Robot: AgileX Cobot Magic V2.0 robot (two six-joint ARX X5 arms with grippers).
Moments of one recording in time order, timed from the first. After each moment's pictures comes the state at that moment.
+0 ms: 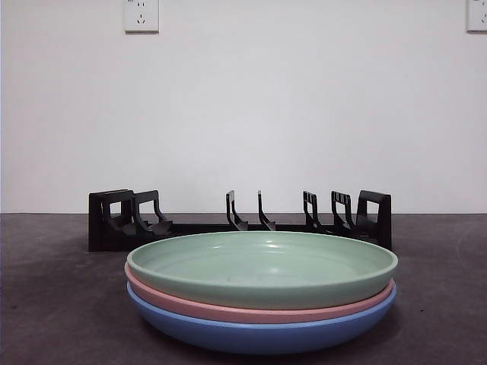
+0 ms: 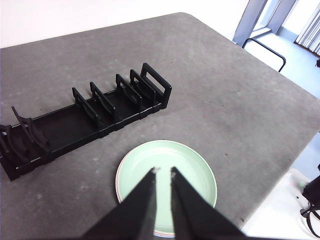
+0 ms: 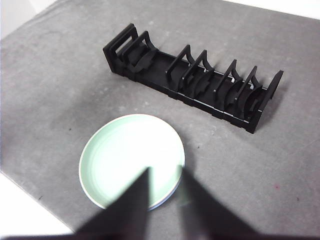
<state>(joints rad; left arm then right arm) -0.65 0.72 1.26 -0.95 0.16 -0.12 0.94 0.72 1.26 -1.11 0.25 0.35</state>
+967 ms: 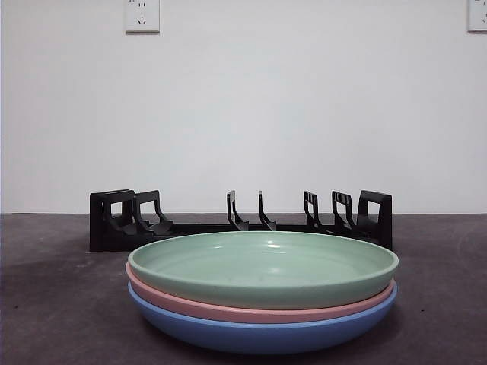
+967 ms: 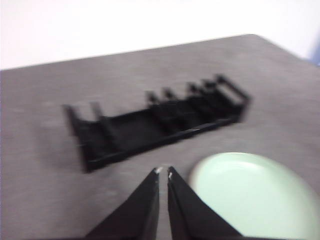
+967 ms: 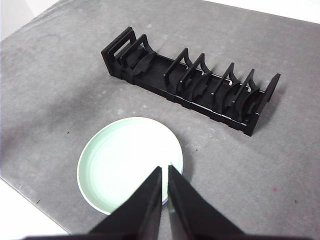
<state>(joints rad) -0.31 0.46 0.76 -0.60 0.18 -0.01 0.94 0.71 1.26 -1.11 0.26 0.35</state>
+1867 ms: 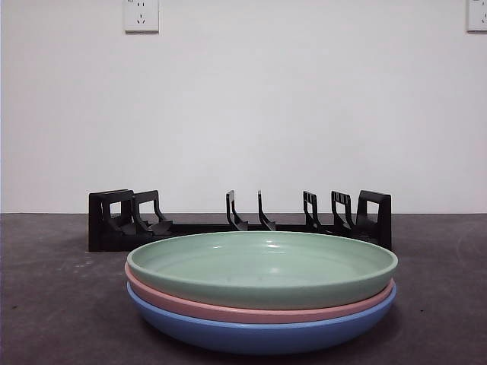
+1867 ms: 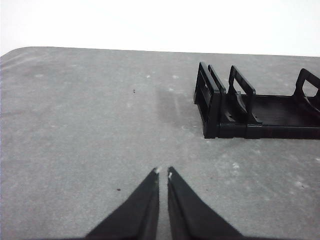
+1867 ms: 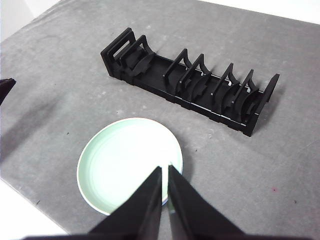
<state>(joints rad) -0.01 0.01 0.03 -0.18 0.05 -0.04 0.94 0.71 1.26 -1.10 0.26 0.35</state>
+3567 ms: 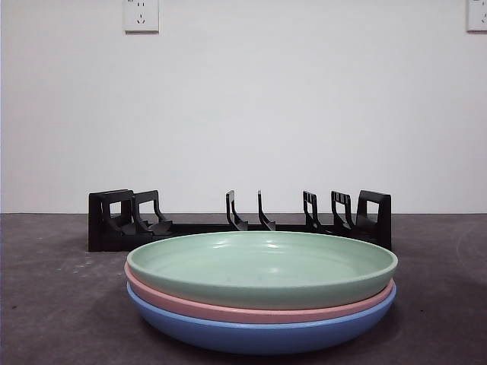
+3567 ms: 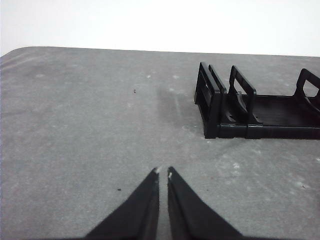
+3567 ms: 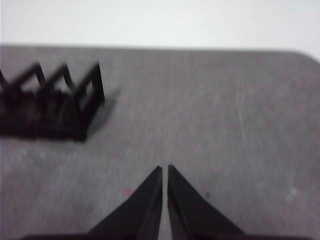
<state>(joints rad) -0.01 0.01 0.03 -0.18 0.05 -0.04 -0.01 0.09 0.07 -0.18 -0.03 0.02</state>
